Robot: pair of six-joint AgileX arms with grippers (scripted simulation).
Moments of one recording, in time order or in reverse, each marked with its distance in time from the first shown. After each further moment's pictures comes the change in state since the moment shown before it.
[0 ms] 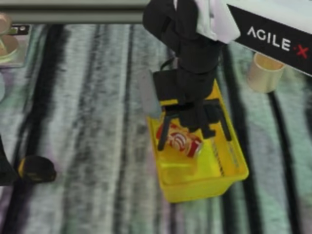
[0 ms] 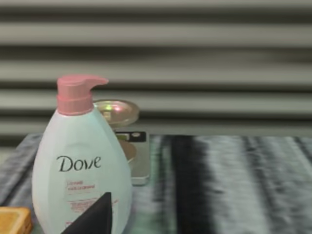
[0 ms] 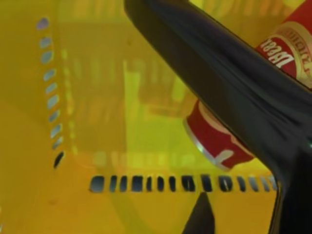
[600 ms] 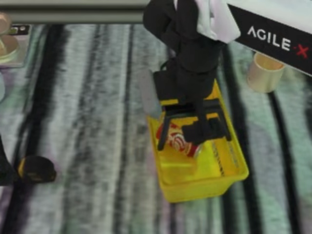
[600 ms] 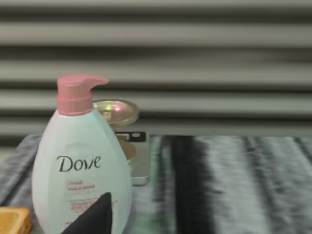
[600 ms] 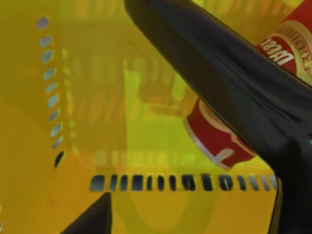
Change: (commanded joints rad) left arm 0.000 0.000 0.000 0.000 0.000 0.000; right arm 0.000 0.000 0.000 0.000 0.000 0.000
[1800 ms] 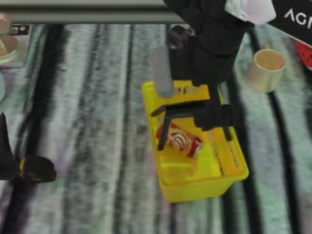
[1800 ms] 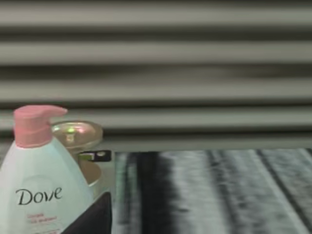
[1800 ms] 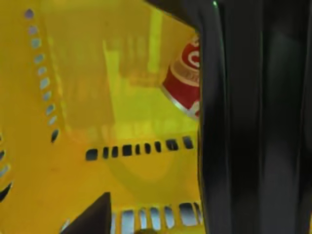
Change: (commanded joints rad) left arm -0.018 0.130 0.078 0.065 0.079 -0.003; right arm -0.037 -0.108 -0.020 -0.008 -0.001 0.054
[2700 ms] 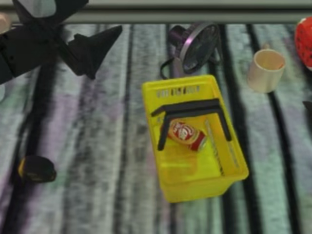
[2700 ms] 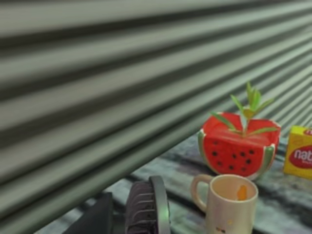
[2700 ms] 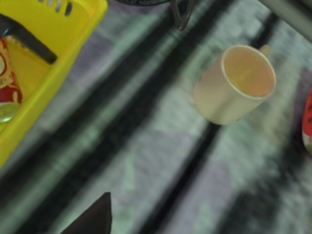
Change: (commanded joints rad) left arm -0.175 1.334 0.688 0.606 0.694 0.008; right arm -0.356 -1.145 -1.077 0.751 -0.001 0.540
